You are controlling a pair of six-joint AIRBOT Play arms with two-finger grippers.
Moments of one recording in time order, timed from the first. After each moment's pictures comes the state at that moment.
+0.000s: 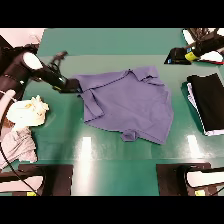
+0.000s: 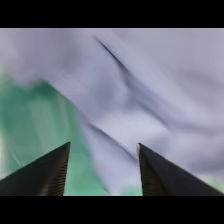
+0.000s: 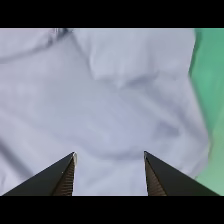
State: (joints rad) left arm -0.17 -1.43 1.33 1.10 -1.22 -1.47; right arm 0.00 -1.55 1.82 -1.25 1.42 1.48
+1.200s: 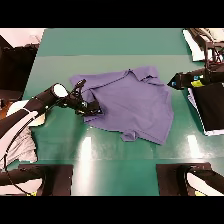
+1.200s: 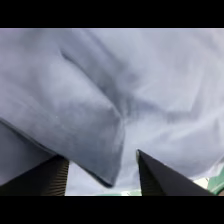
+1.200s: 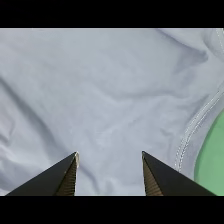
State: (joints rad) left arm -0.36 -1.42 0.99 0.86 -0.95 -1.58; right arm 0.02 -1.09 1.27 -1.25 1.26 1.45
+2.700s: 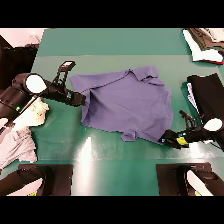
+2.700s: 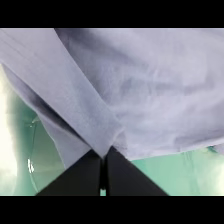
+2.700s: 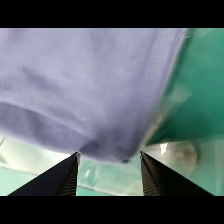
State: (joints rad) left arm -0.34 -1.16 1.09 1.22 -1.06 -1.54; right arm -0.14 -0.86 0.38 -1.04 1.26 1.55
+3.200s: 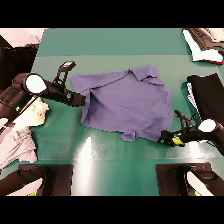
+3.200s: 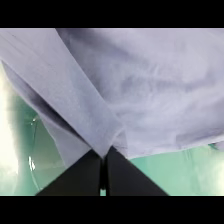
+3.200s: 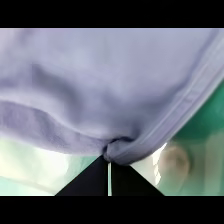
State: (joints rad) left arm -0.34 -1.16 1.09 1.23 -1.07 -1.54; right arm -0.06 -0.85 0.37 -1.06 1.15 1.56
